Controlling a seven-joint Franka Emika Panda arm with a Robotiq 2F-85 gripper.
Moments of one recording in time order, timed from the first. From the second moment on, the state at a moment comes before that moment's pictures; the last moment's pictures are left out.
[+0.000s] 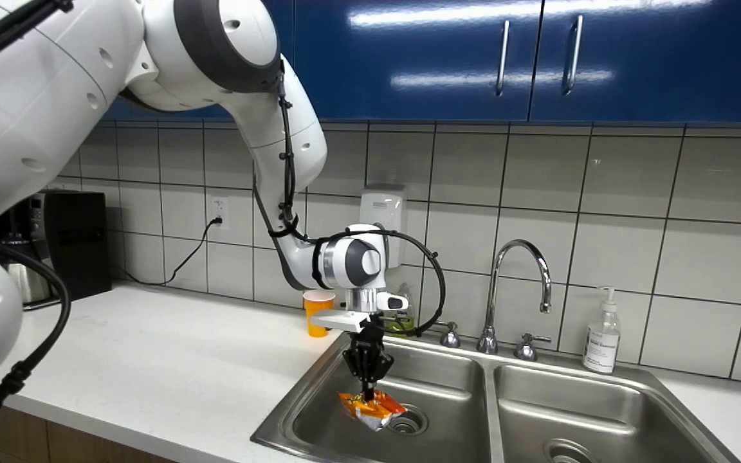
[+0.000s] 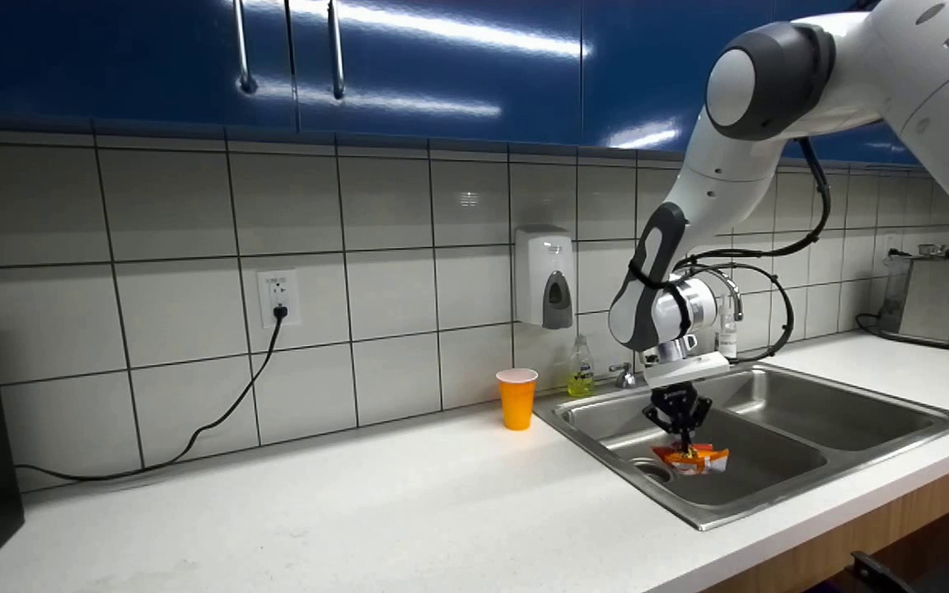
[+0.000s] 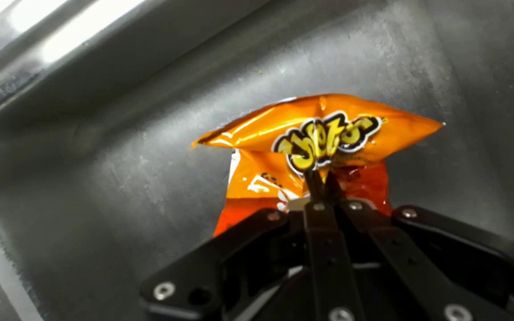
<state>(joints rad) -0.08 0.61 -0.21 -1.98 -0.13 2.43 0.25</state>
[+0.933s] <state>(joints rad) -0.08 0.88 -0.21 -1.83 -0.13 2.44 0.26</state>
